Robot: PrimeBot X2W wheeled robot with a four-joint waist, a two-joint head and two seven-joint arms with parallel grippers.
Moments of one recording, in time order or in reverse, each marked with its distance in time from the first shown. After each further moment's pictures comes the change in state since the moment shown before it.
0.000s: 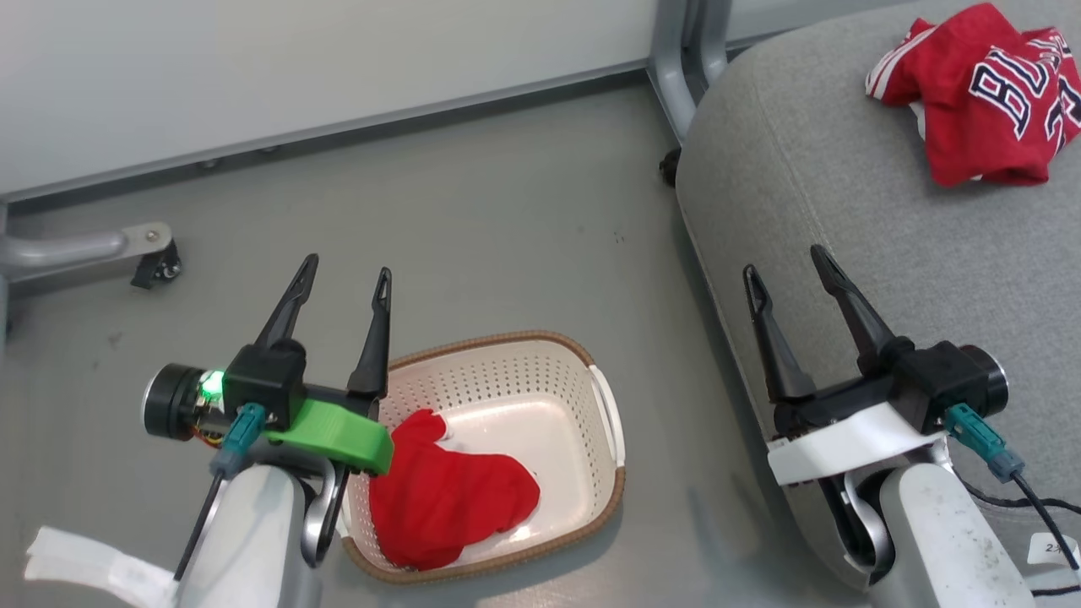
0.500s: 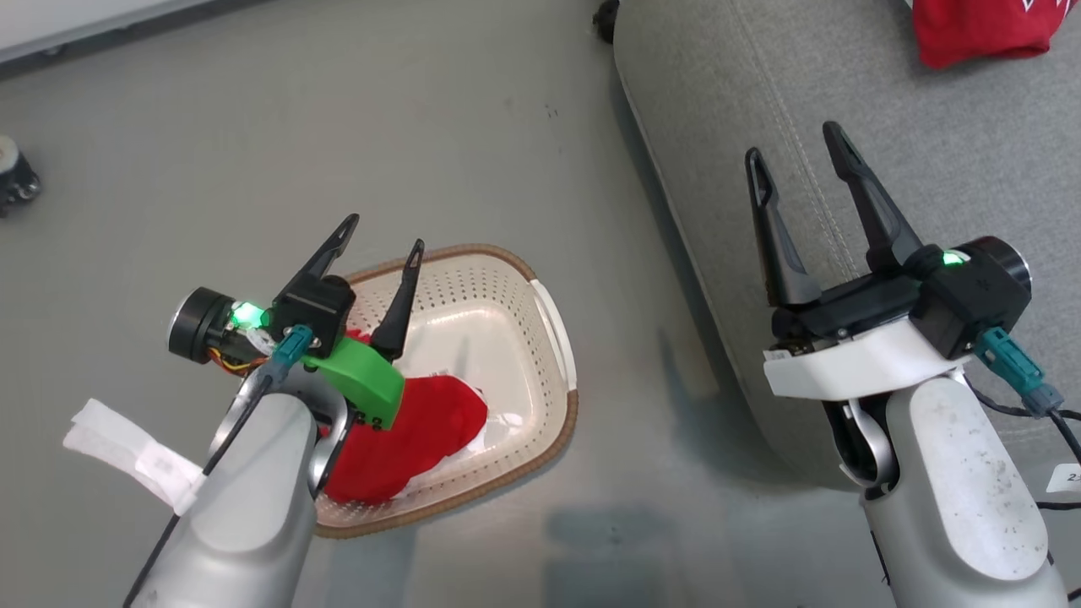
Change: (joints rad) left arm -0.246 0.074 -0.198 0.280 -0.021 -0.005 0.000; right arm -0.167 -0.001 0.011 -0.072 0.003 0.000 0.000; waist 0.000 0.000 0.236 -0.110
